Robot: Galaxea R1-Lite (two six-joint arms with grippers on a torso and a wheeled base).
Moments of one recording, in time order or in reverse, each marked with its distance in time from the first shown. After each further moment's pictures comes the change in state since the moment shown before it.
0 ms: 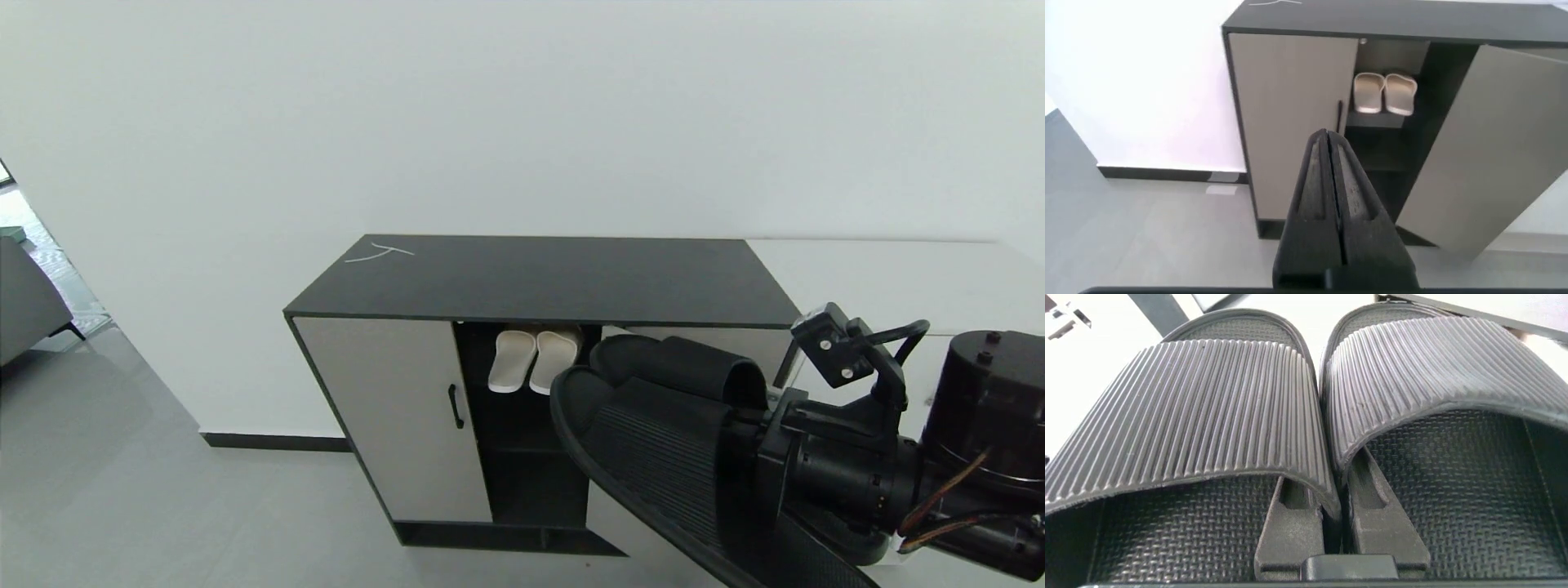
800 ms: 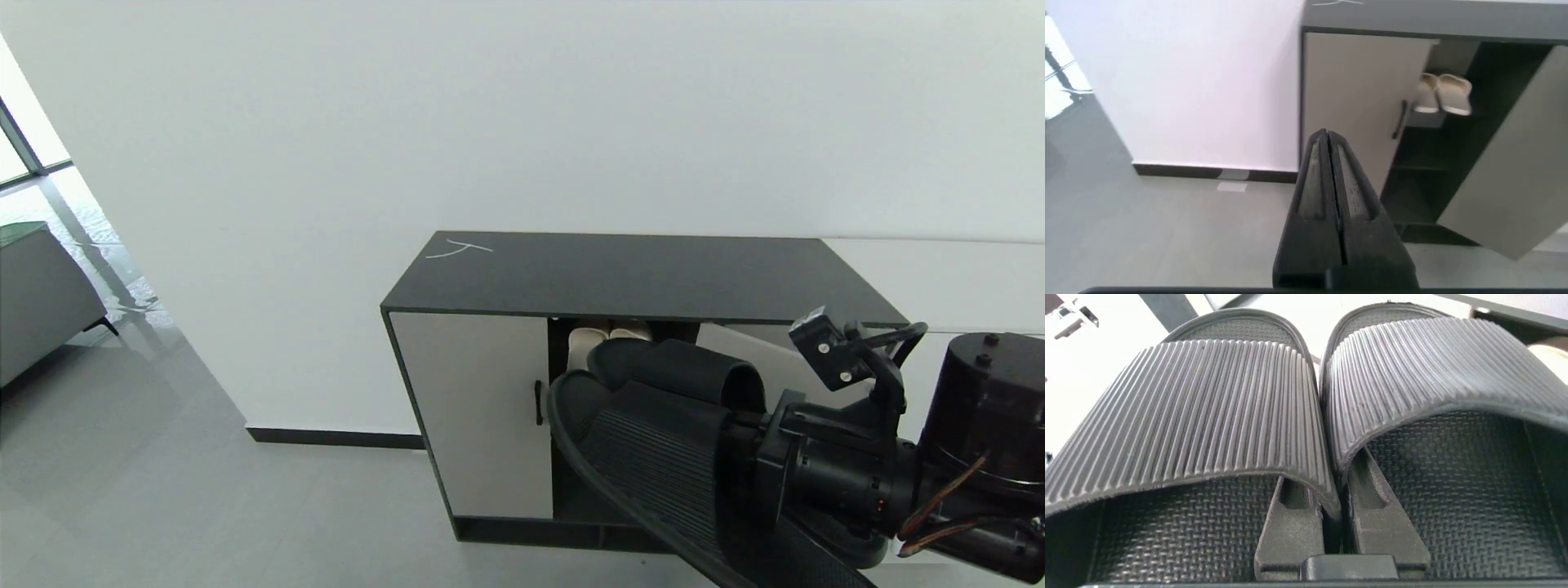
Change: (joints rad) left arm 0.000 0.000 0.000 0.000 0.000 0.000; right arm 0.006 0.000 0.002 0.001 0.000 -0.001
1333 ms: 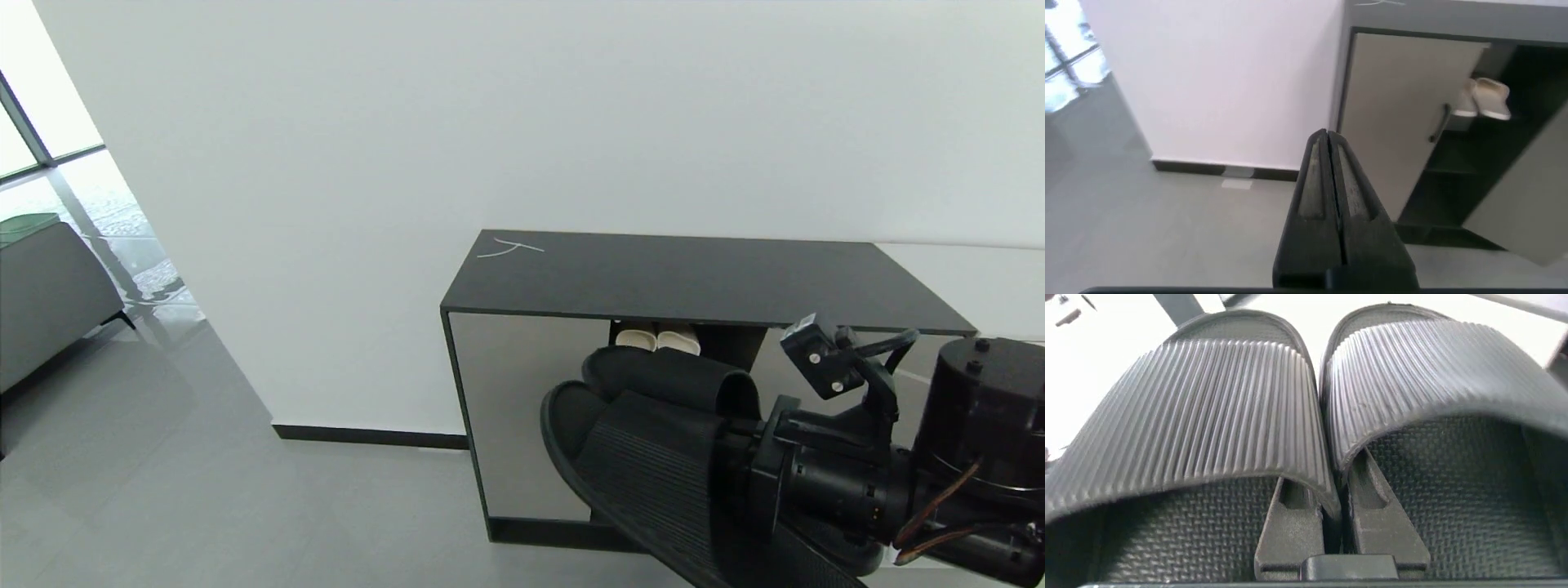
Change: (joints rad) left arm 0.000 0.000 0.000 0.000 0.002 -0.004; right arm -0.001 0.001 0.003 0.003 0.000 -0.013
